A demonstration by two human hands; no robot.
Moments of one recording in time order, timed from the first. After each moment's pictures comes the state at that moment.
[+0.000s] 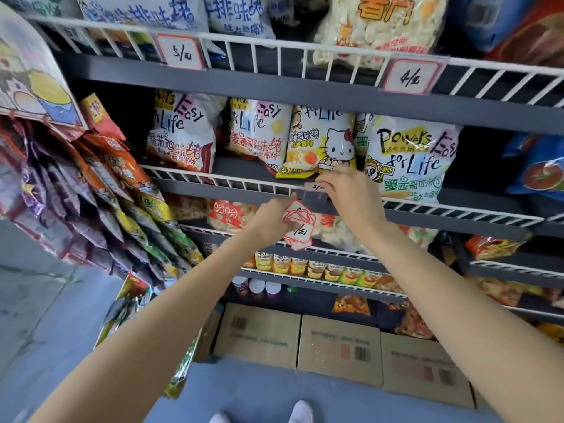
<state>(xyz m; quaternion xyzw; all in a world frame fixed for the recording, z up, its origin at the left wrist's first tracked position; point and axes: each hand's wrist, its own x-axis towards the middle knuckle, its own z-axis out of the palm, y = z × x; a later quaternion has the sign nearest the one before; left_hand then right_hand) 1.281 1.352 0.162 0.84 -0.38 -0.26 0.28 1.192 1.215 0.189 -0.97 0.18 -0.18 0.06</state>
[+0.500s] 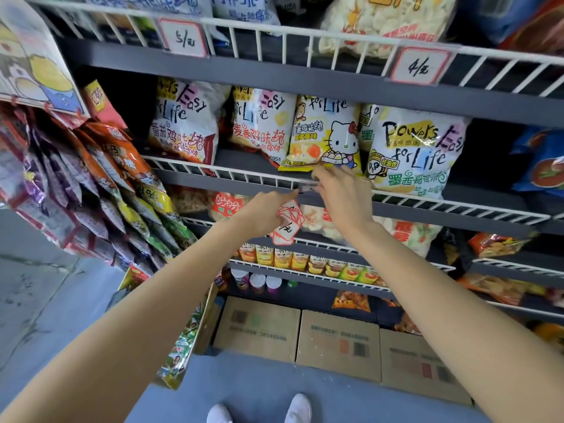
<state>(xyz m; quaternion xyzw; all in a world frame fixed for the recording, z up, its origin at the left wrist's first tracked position) 1.295 1.361 0.166 0.85 -0.45 -0.23 0.14 1.202 1.226 0.164 -0.96 0.19 -0.21 -0.05</state>
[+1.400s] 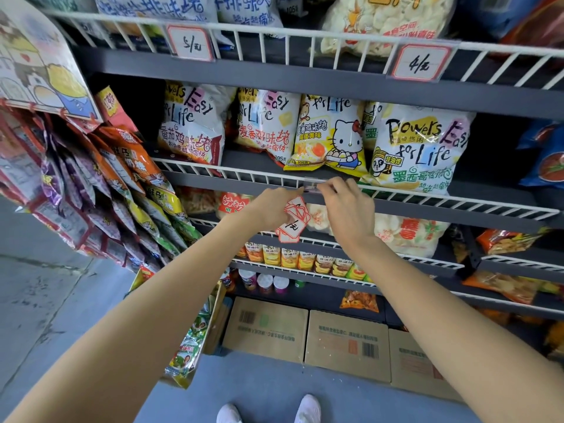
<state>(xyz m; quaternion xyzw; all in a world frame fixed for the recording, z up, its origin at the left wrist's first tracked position) 1.294 1.356 0.175 0.85 -0.45 -0.25 0.12 1.185 1.242 0.148 -0.95 0.20 -0.21 -0.09</state>
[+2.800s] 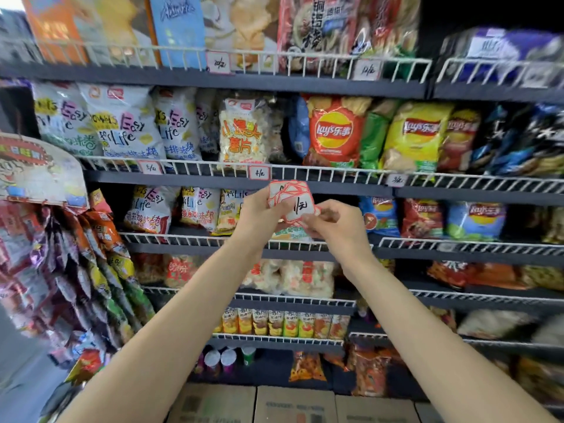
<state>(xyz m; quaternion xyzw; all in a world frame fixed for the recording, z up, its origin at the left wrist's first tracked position) 1.033 1.345 0.358 0.63 -0.34 -0.20 0.67 0.931 1.252 0.345 -0.74 0.22 -0.36 0.51</state>
